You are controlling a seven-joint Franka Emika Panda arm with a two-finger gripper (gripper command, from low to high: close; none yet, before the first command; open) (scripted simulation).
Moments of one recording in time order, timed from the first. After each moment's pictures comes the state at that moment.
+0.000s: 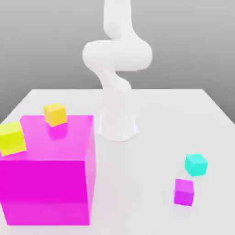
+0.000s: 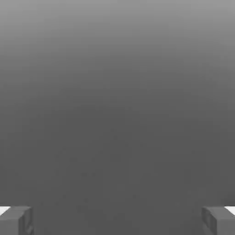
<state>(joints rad) 0.08 -0.72 0.00 -2.35 0.01 2.35 0.70</state>
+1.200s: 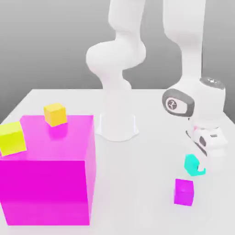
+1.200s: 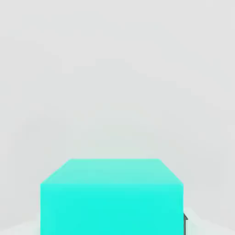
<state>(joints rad) 0.74 0.24 0.05 -2.80 -0.13 3.04 -0.07</state>
